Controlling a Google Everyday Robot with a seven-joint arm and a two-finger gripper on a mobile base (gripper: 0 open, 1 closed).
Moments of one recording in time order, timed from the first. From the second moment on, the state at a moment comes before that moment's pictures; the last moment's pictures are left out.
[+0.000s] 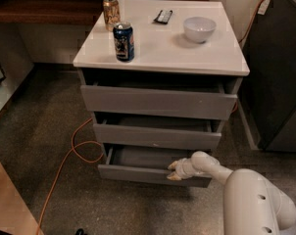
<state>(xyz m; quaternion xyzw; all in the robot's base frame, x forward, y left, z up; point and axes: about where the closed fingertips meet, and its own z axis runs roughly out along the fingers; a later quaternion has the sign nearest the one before) 0.683 -0.151 0.195 -0.60 0.73 0.10 0.29</state>
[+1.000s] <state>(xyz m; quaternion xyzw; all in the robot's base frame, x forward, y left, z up) 0.615 -0.104 0.298 -0.60 0.71 0.14 0.35</state>
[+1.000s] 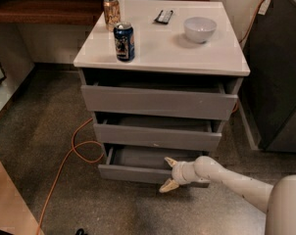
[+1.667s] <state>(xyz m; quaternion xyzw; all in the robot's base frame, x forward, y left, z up) 0.641 -0.117 0.278 -0.58 0.74 0.15 0.32</state>
